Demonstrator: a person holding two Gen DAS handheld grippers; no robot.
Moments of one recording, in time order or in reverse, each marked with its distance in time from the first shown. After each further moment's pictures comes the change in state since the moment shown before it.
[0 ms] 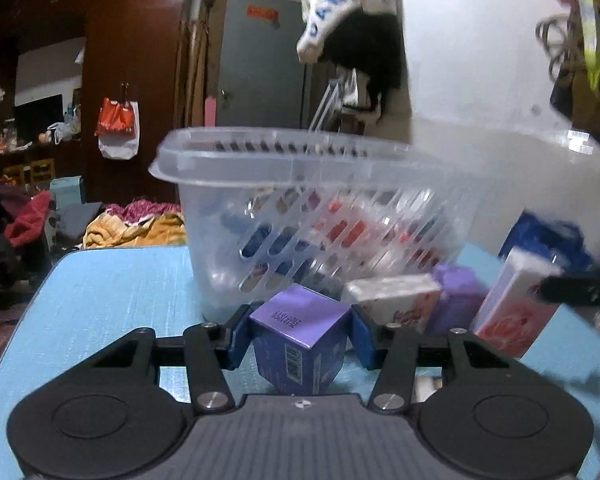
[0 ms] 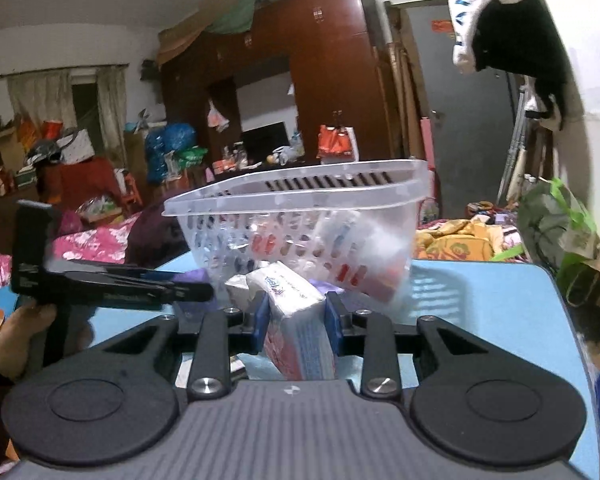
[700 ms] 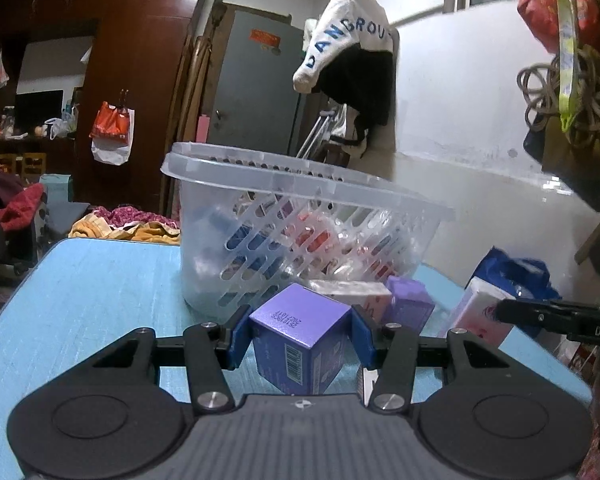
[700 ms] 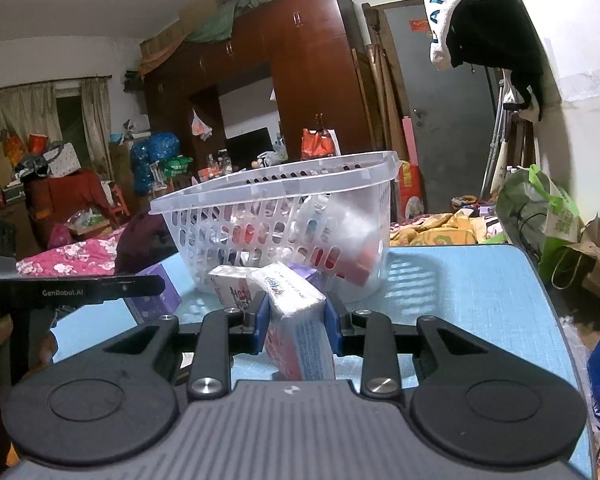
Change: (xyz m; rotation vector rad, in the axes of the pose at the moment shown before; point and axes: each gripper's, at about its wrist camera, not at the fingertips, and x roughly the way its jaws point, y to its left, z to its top) left arm -0.029 -0.004 -0.018 -0.086 -0.084 -0.070; right arm -0.008 -0.009 -0.015 0.039 -0.022 -0.029
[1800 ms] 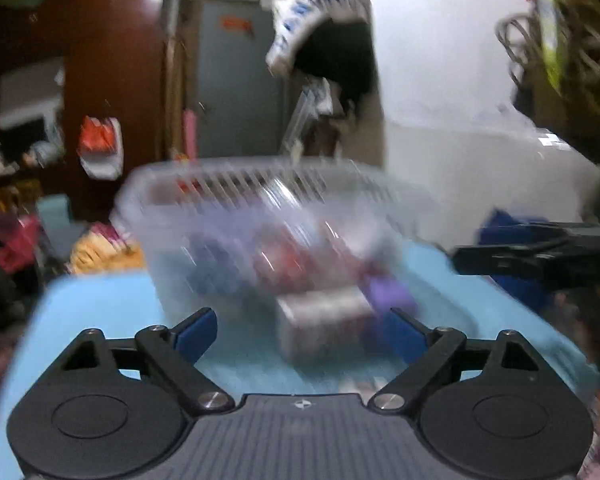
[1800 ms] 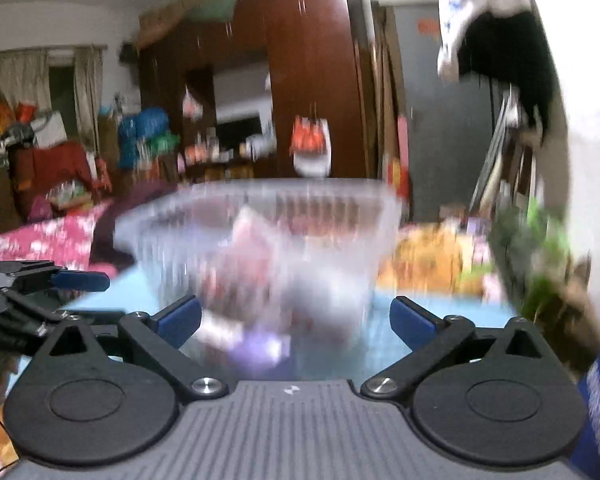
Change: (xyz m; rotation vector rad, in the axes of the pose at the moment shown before) left arm 0.015 -0.051 0.028 0.154 0.104 0.023; right arm 0.046 -0.004 0.052 -0.085 0.088 -0.061
